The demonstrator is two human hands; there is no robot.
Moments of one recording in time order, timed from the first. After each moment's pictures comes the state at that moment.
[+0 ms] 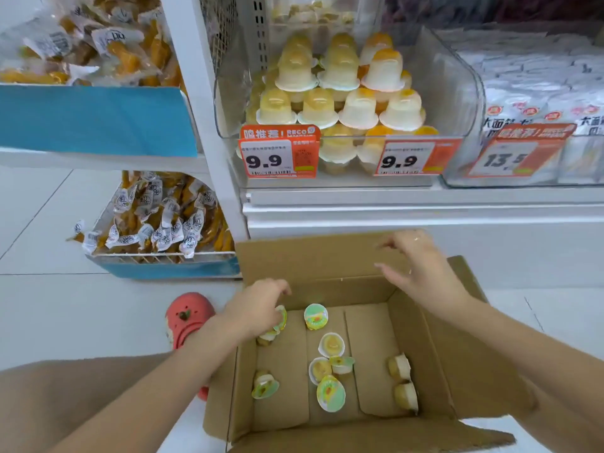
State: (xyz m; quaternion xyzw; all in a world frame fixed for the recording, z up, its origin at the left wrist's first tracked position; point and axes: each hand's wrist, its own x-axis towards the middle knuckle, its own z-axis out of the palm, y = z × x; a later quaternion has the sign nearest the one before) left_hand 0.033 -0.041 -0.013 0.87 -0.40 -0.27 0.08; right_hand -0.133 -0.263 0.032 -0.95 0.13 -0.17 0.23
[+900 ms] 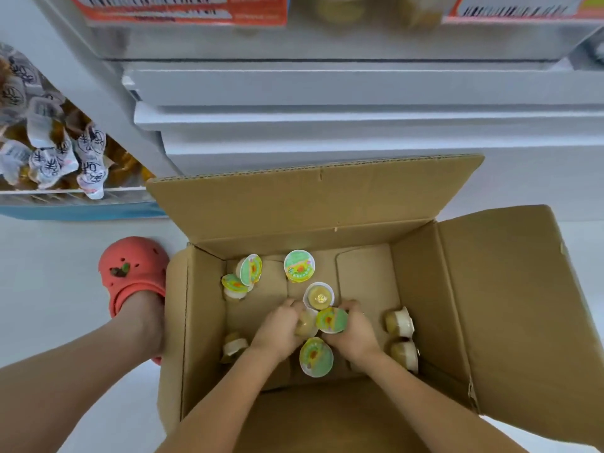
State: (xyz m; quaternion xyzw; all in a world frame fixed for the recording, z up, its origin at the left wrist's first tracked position) left_hand -0.038 -0.072 -0.245 0.83 -0.36 -0.41 0.10; right_hand -0.147 -0.184 -0.226 -0.69 0.50 0.18 0.50
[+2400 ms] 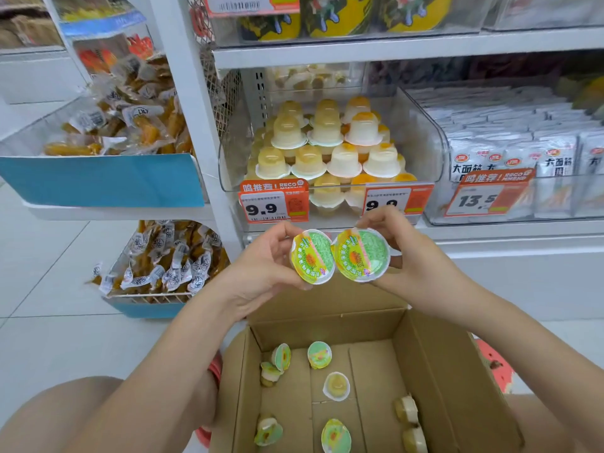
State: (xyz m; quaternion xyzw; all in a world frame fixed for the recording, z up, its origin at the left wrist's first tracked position) left_hand 0.021 -0.074 0.135 0.56 -0.29 -0.43 0.64; right_hand -0.129 -0.237 0.145 -0.87 0.07 -0.17 0.46
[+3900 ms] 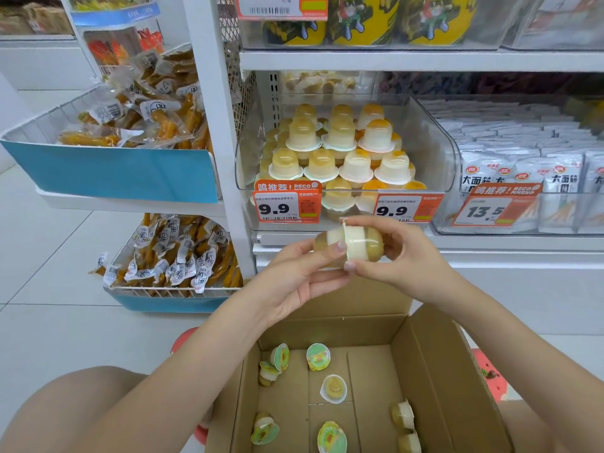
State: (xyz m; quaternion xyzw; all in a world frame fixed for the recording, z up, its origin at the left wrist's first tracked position) left_hand -0.001 -0.084 0.140 0.48 -0.14 -0.51 0.70; right_hand -0.101 -0.232 0.142 -0.82 0.09 -0.18 0.53
